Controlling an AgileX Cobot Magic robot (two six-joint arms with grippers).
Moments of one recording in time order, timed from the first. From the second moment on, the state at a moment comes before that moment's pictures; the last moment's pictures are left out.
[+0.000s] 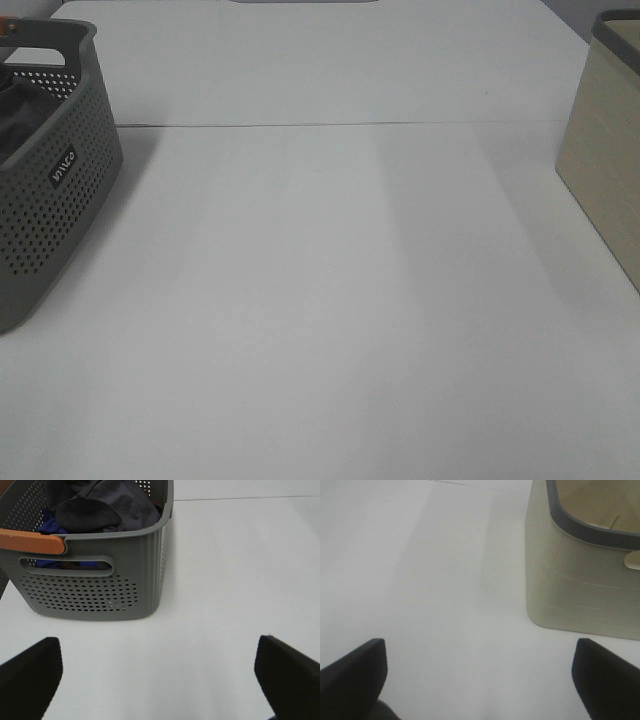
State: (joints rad) left arm 0.02 0.00 -0.51 -0.07 1.05 0.02; right arm 0.05 0.00 -0.50 -0.02 1.06 -0.10
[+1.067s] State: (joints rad) left arm 0.02 0.27 -0.75 -0.04 1.21 0.28; right arm 0.05 0.00 -0.50 -0.02 1.06 -0.10
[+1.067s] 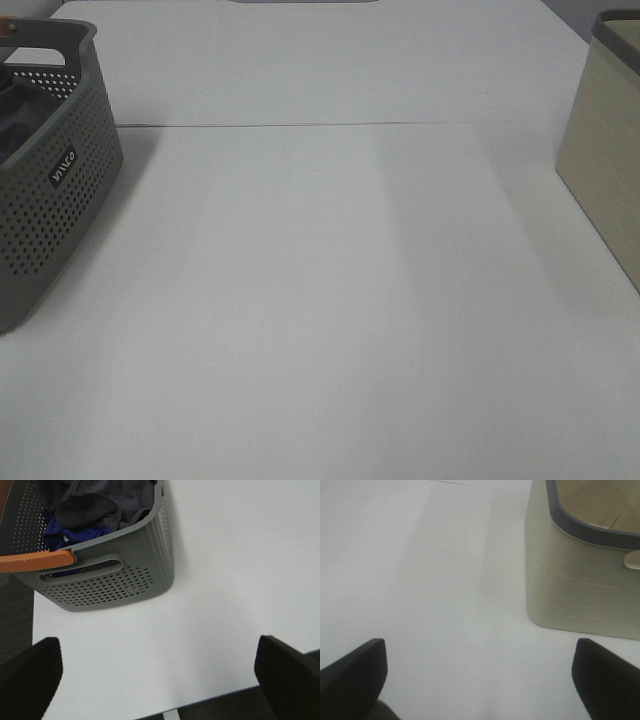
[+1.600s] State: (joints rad) left arm 0.02 0.89 -1.03 0.09 1.22 0.64; right arm 0.05 0.00 -0.50 -0.02 1.06 -0.10
